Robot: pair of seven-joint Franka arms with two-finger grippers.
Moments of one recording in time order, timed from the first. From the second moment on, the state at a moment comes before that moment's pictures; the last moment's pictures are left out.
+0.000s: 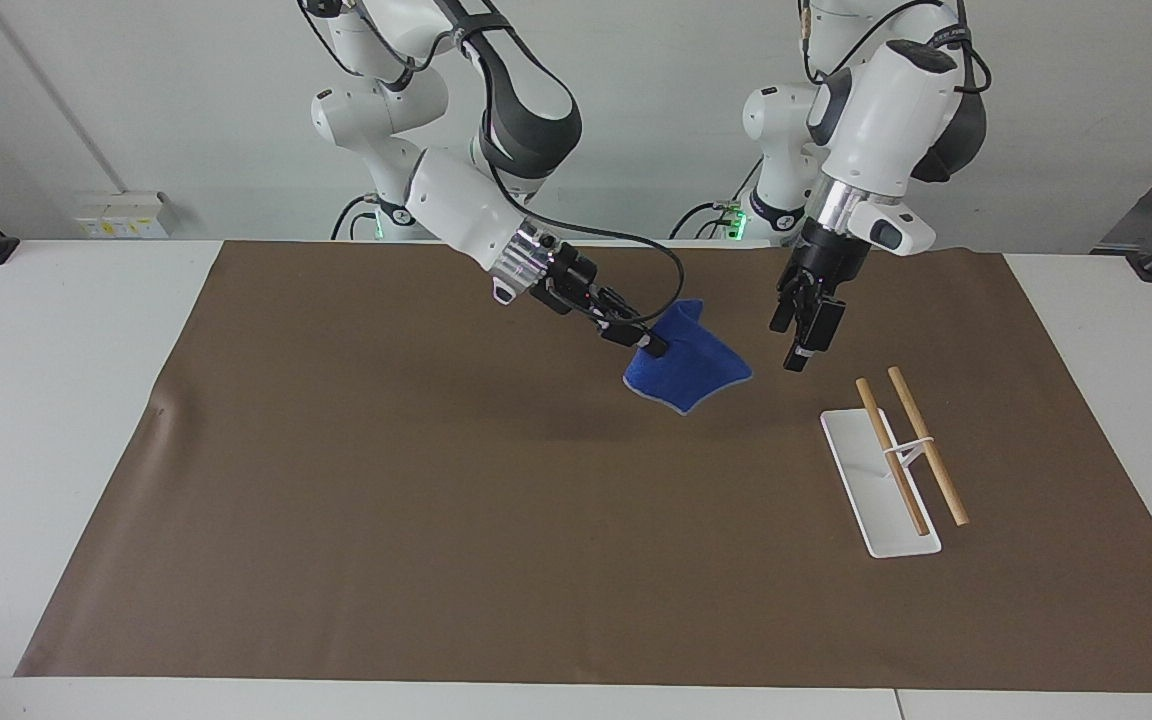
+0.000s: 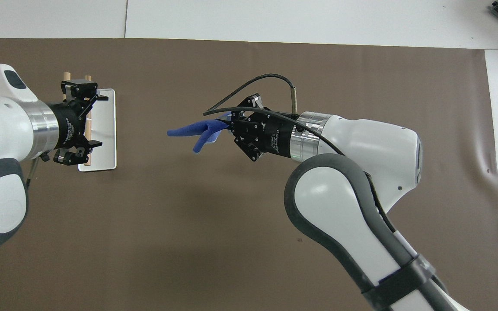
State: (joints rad) left arm 0.03 -0.08 -0.39 -2.00 -0.18 2.36 -1.67; right arm 0.49 0.18 0.07 -1.85 1.33 2.60 0.87
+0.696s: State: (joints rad) left arm 0.02 0.05 -0.42 -2.01 -0.18 2.56 -1.69; right arm 0.52 0.18 0.07 -1.85 1.37 2.65 0.87
